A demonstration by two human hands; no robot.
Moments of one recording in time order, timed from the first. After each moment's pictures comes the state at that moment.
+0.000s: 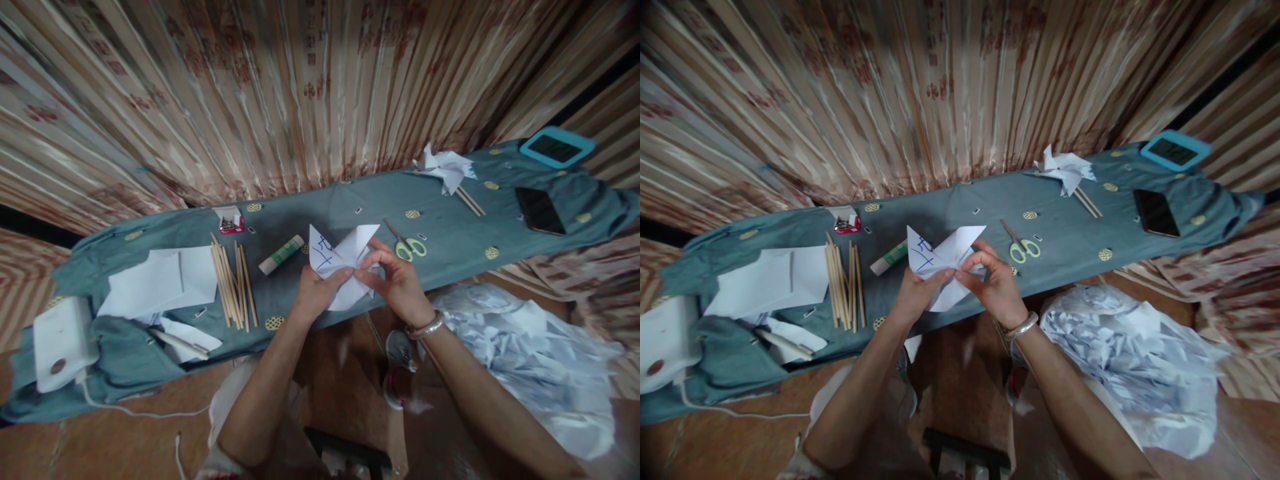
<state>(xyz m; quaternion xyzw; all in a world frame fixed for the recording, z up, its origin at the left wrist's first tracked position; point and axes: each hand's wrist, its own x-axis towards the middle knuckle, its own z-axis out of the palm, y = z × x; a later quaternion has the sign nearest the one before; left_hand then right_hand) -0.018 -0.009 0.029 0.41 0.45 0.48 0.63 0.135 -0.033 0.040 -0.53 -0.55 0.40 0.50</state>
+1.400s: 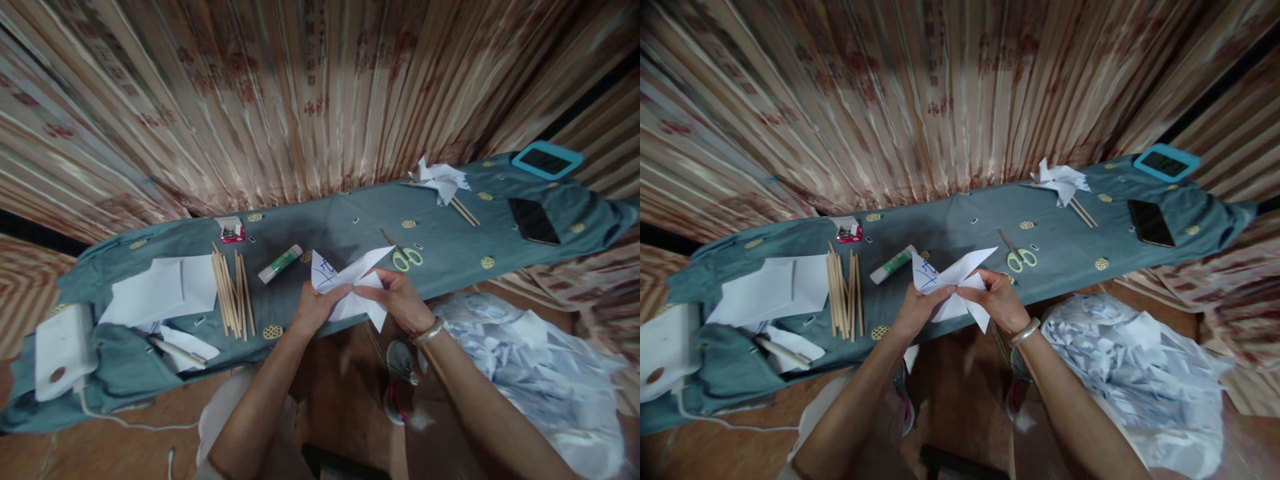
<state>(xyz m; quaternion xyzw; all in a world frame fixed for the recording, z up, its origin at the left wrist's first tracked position) -0.018 -0.018 0.019 0.40 0.50 0.43 0.63 0.140 -0.038 0.043 -0.53 -0.36 0.62 0.45</state>
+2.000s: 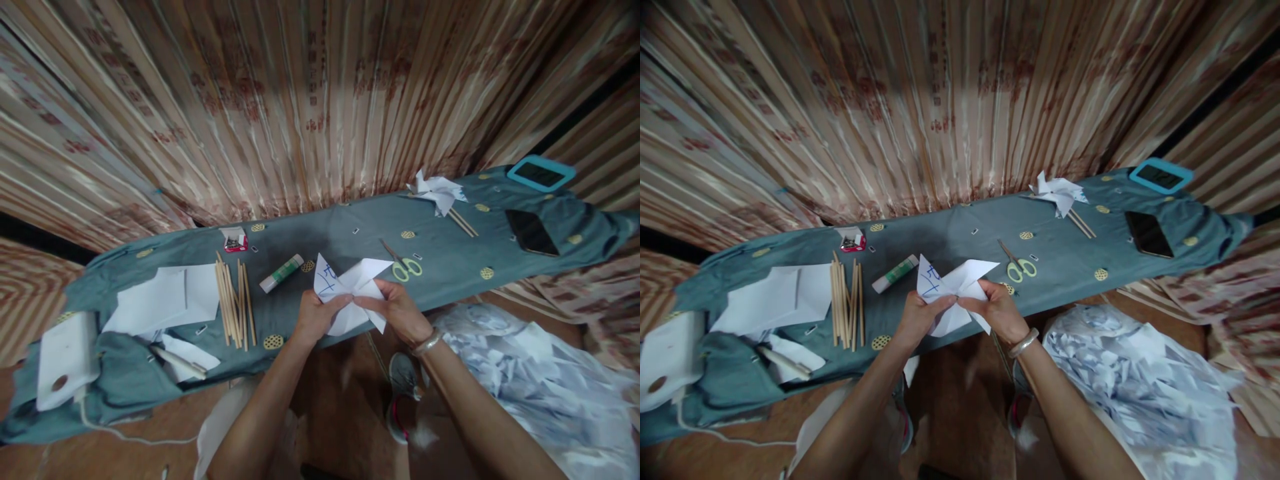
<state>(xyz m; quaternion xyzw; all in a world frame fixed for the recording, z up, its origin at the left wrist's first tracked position) -0.015 -0.017 0.023 0.37 0.49 0.45 0.65 0.138 -0.038 0.042 -0.51 -0.33 0.65 0.45</state>
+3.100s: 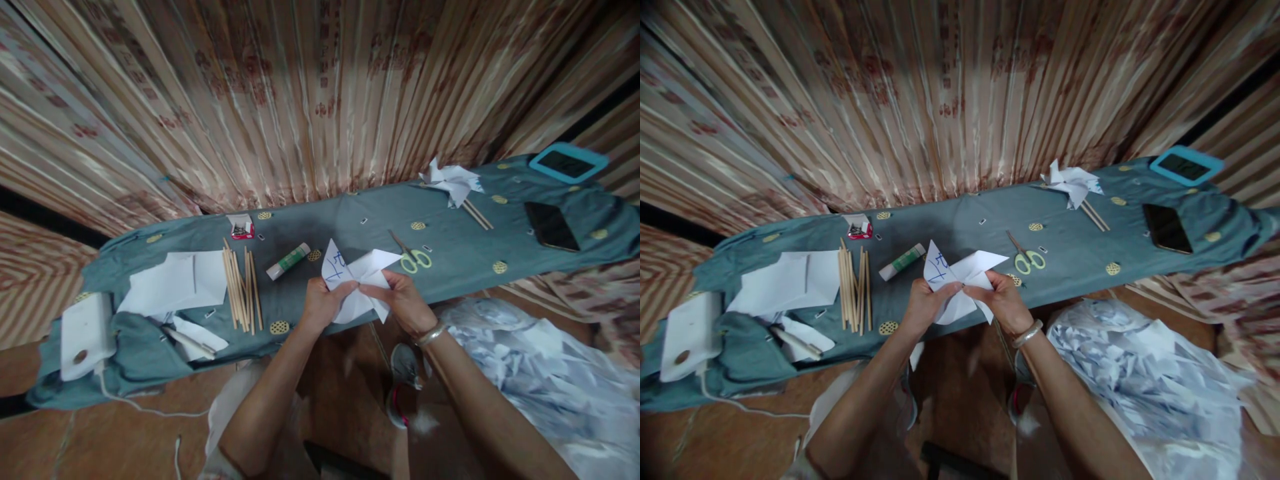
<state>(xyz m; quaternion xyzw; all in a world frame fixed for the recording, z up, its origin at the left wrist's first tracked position) -0.014 -0.018 0.031 0.37 0.51 0.46 0.62 0.134 -0.037 0.039 -0.52 -0.32 0.64 0.46</state>
